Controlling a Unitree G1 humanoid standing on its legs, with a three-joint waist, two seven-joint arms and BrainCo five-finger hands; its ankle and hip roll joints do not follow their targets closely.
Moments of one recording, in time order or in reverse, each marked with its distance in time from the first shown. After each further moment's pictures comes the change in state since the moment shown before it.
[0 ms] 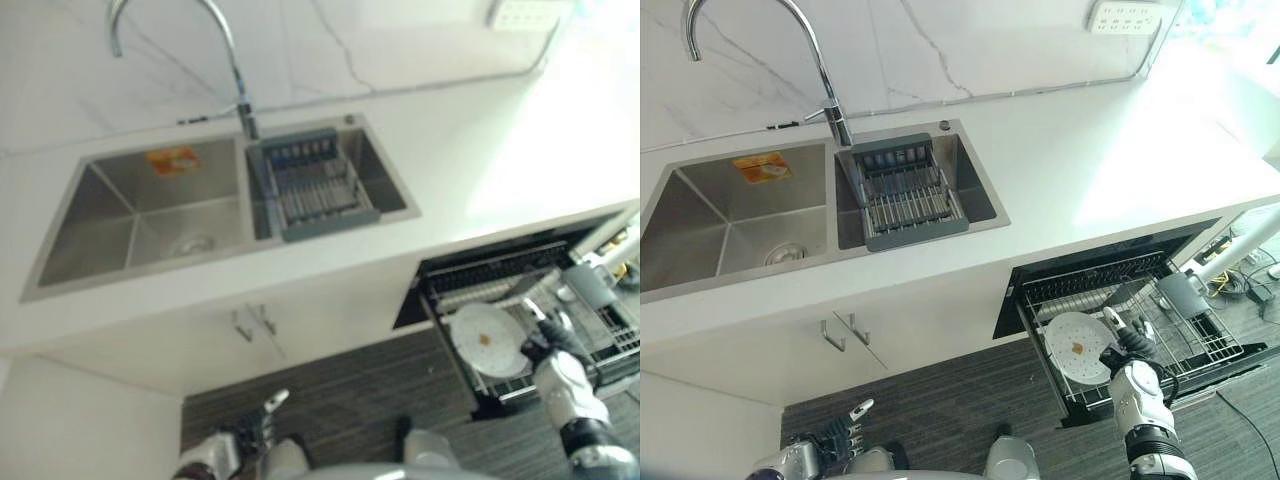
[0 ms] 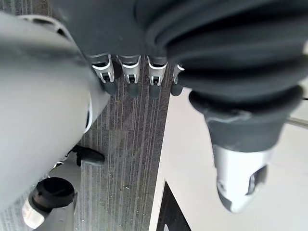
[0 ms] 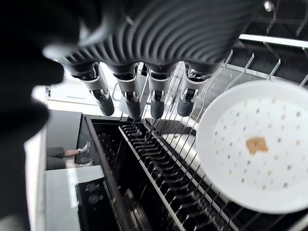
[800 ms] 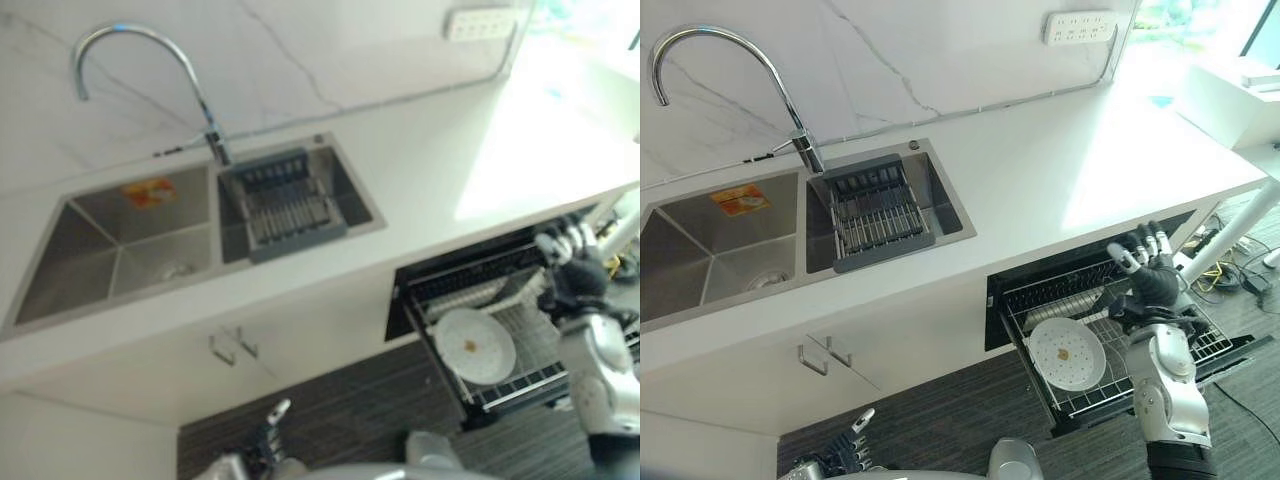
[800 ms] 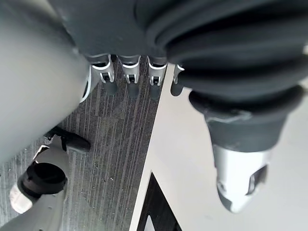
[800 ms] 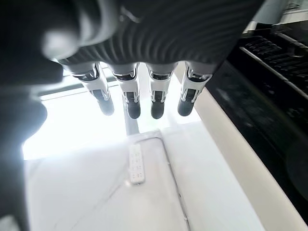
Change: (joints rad) left arm 0.131 -0.096 0.107 -0.115 -0.030 -0.032 0.052; right arm 0.120 -0.073 -0.096 -0.626 -0.089 0.034 0.154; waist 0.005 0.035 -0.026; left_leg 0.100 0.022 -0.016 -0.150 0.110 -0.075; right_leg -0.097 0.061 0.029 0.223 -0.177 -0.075
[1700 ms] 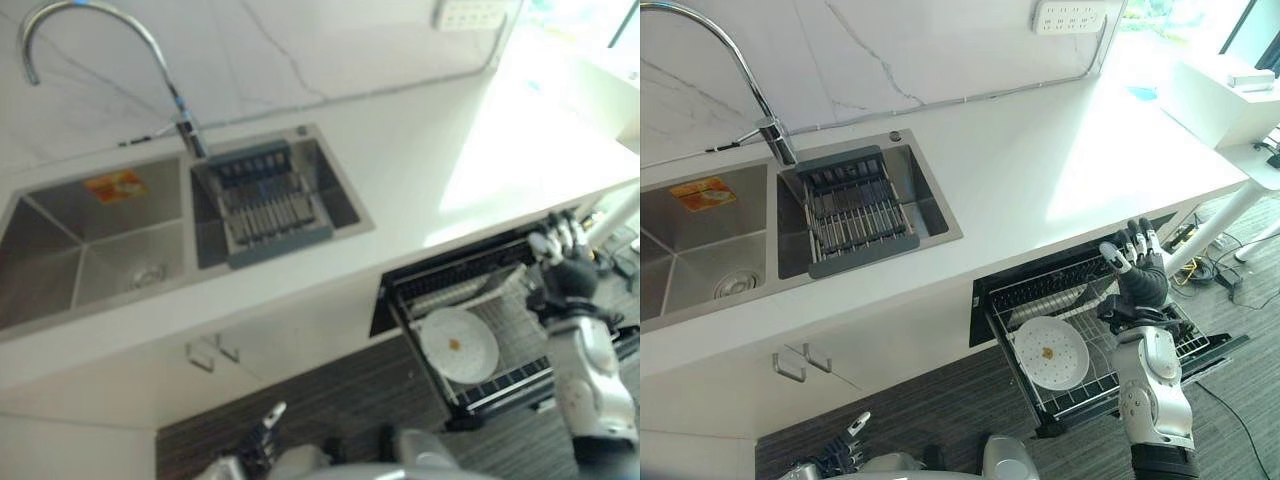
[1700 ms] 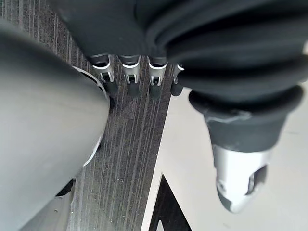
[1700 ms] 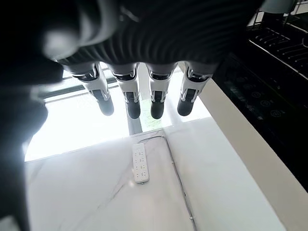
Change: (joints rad) left arm -0.032 0.036 -0.022 0.038 -0.004 0.038 0.032; right arm 0.007 0.097 0.026 -0.035 -0.005 -0.037 0.019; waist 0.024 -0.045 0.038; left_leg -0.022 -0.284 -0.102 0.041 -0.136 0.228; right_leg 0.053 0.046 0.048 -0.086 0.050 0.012
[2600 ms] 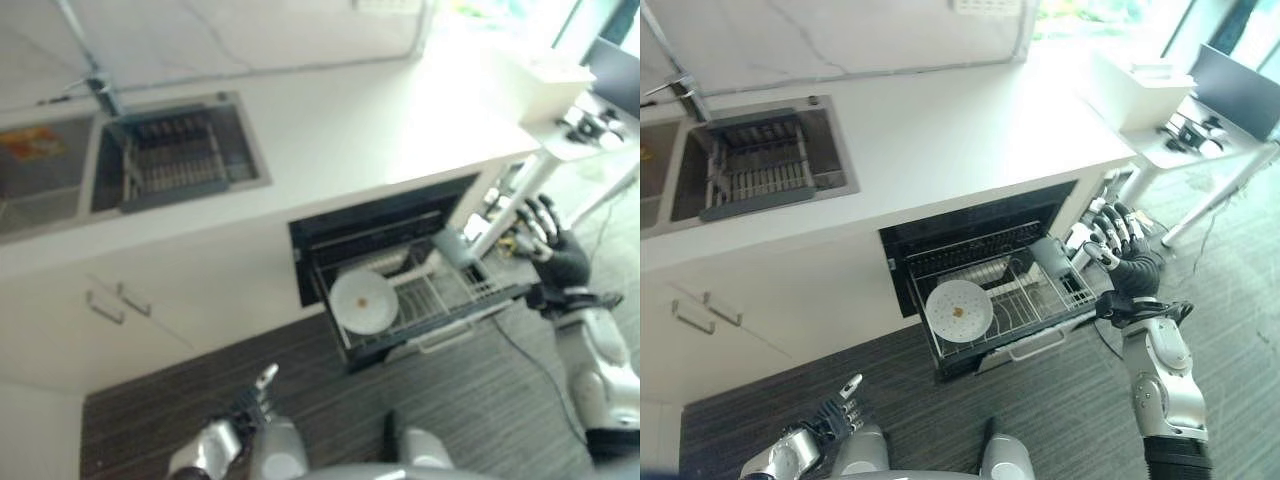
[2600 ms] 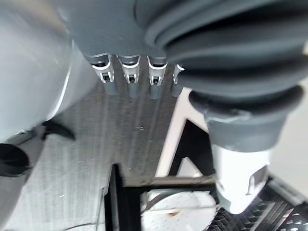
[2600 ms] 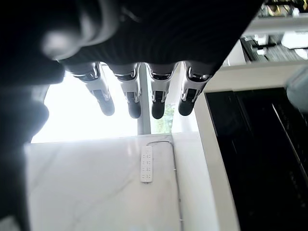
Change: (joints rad) left arm 0.005 0.030 0.078 -0.206 -0.092 0.069 0.026; right arm -0.039 -0.145 0.006 0.008 0.006 0.087 0.277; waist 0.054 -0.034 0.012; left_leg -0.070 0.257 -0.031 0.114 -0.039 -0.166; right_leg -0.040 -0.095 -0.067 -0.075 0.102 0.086
